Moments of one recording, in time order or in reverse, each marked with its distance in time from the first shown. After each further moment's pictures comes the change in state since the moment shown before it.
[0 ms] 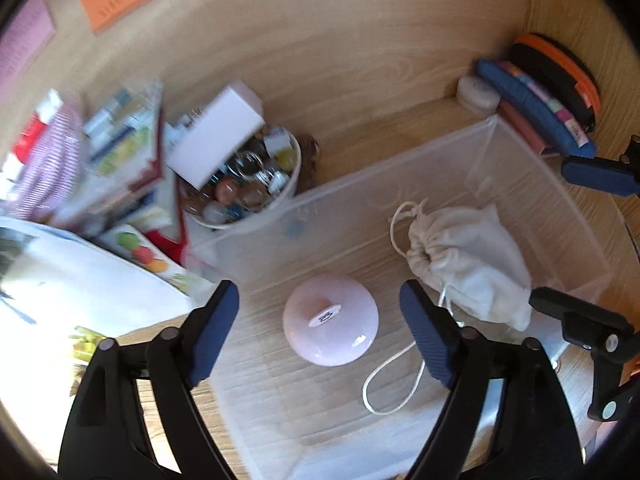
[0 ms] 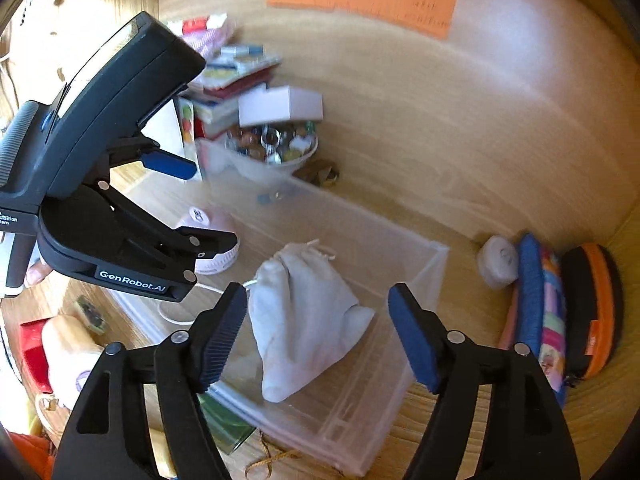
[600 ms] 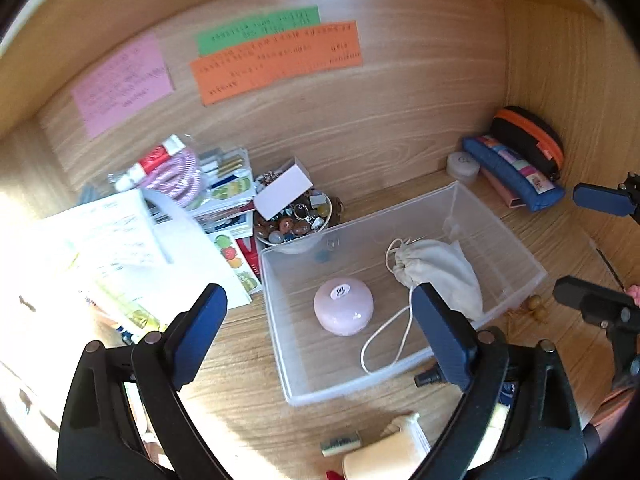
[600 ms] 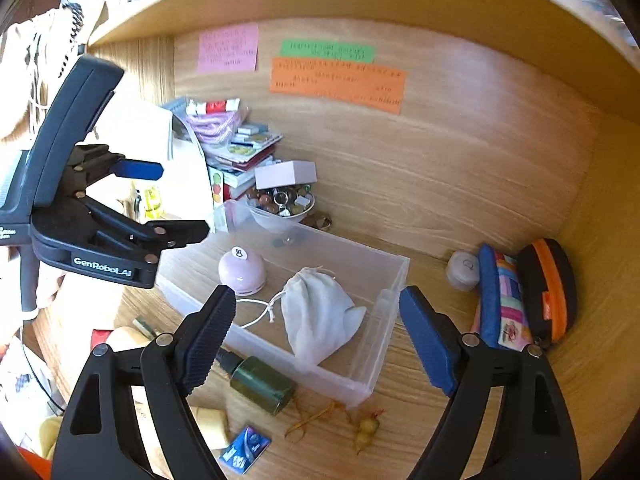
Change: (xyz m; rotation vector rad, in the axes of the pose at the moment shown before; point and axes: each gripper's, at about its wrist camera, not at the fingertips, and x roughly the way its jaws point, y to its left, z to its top) left arm -0.104 0.000 -0.049 -0.075 -0.274 0.086; right arm -0.100 0.012 -0.029 0.087 -0.205 -0.027
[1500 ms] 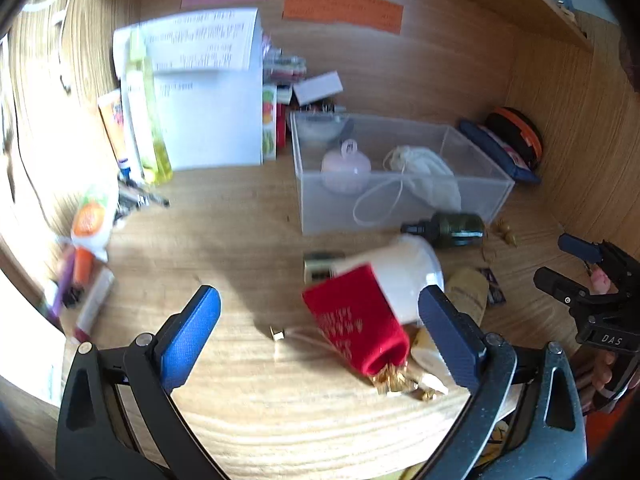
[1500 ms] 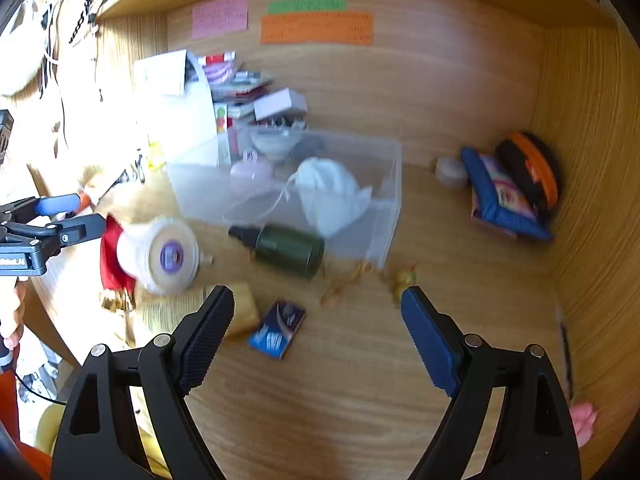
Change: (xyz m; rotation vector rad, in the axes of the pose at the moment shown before) left arm -0.043 0.009 -0.163 -0.302 0.024 -0.081; right arm -0.022 0.035 -0.121 0.123 0.055 -0.058
